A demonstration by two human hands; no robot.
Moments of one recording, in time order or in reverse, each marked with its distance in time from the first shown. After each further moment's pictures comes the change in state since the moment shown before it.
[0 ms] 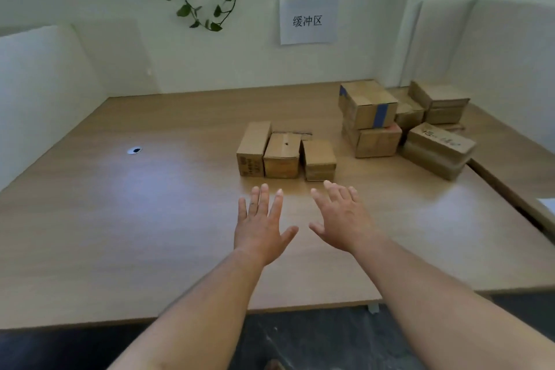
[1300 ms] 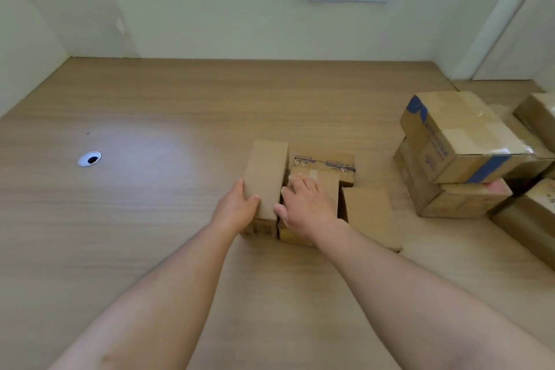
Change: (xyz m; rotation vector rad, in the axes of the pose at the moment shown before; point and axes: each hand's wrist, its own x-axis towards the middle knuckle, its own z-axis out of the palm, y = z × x) left_hand 0.317 -0.135 0.013 -0.859 -0.149 -0.476; right_hand 0.343 -0.029 0.025 0.107 -0.161 -0.139
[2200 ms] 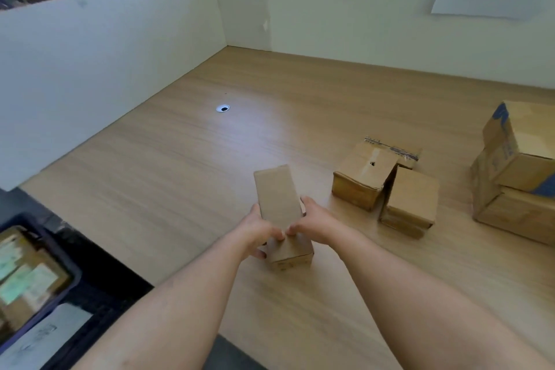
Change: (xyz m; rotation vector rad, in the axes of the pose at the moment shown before) left_hand -0.232 -0.063 0.027 -0.521 0.035 -0.460; right_hand -0.136 -0.061 0.031 0.650 -0.447 -0.011
